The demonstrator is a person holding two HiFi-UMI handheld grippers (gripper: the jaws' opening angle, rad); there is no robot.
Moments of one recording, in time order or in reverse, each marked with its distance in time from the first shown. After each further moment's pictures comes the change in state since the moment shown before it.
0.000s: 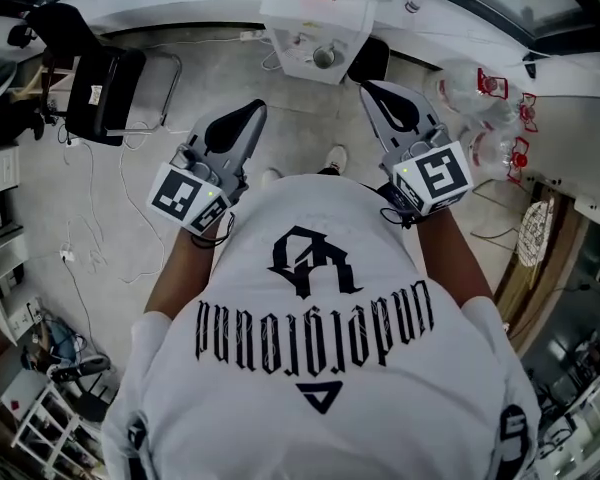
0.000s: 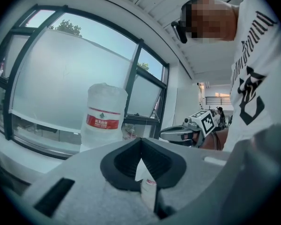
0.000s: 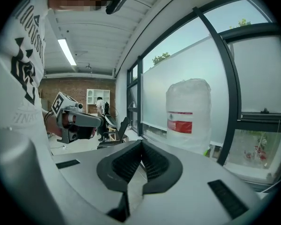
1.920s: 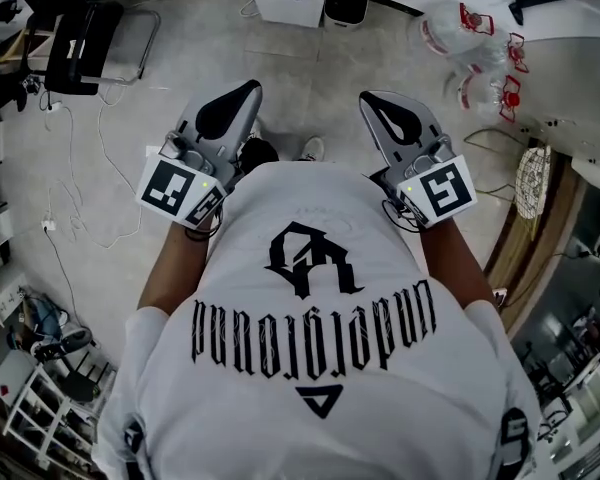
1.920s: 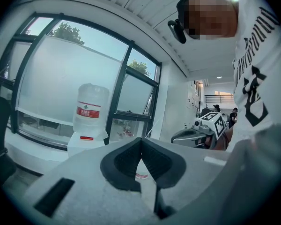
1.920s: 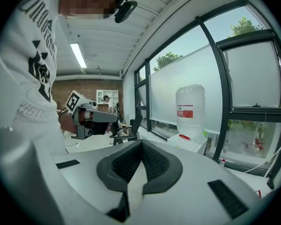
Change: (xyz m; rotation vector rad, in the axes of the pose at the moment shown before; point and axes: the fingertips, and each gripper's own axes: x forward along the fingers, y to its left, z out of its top) left arm -0.079 -0.197 -0.061 0.008 0.008 0.018; right arm -0.210 0.135 -0.077 -0.009 0.015 0.082
